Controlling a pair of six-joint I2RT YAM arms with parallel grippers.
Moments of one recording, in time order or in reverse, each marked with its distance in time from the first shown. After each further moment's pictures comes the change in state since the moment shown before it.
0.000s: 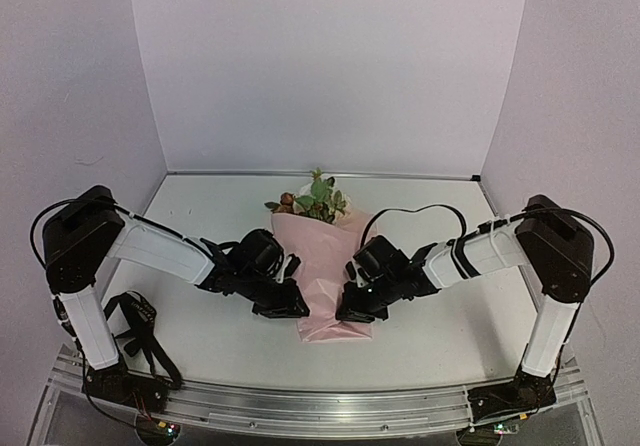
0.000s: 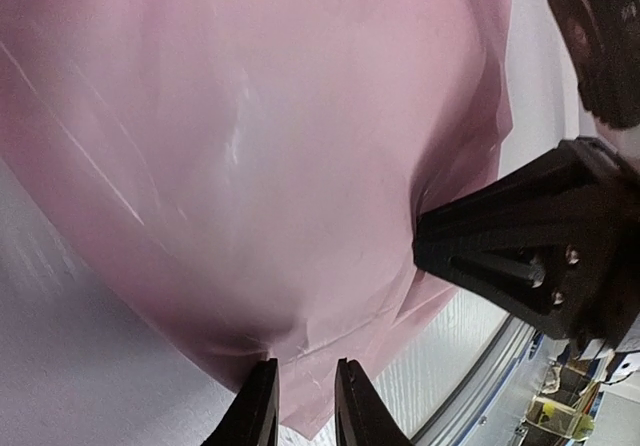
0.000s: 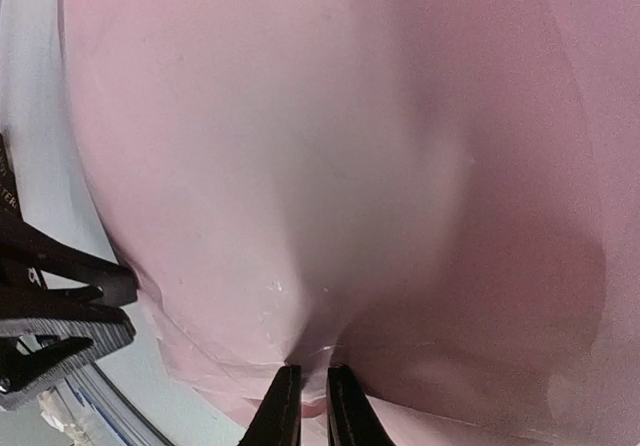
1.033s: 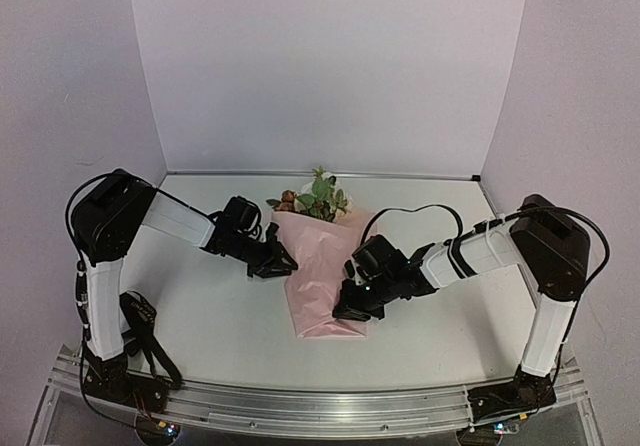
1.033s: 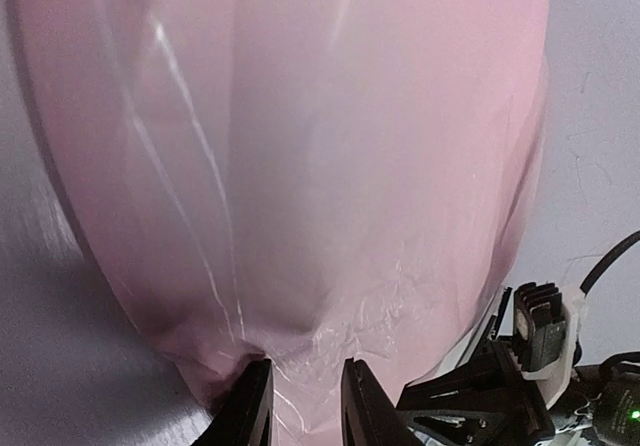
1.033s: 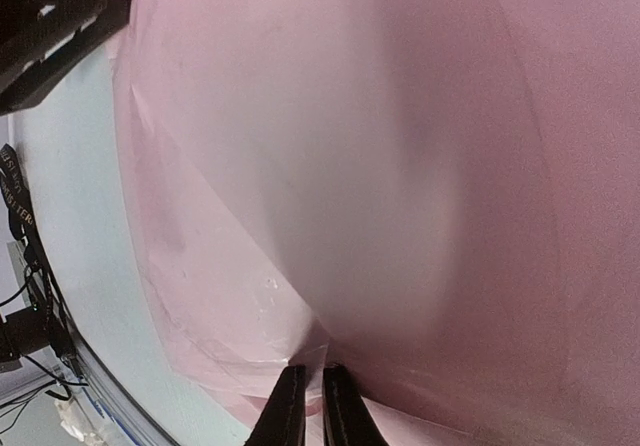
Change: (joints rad) left arm 0.327 0.239 0.199 0.089 0.237 -0.030; right arm -0.001 0.026 0.007 0.046 -0.015 0.045
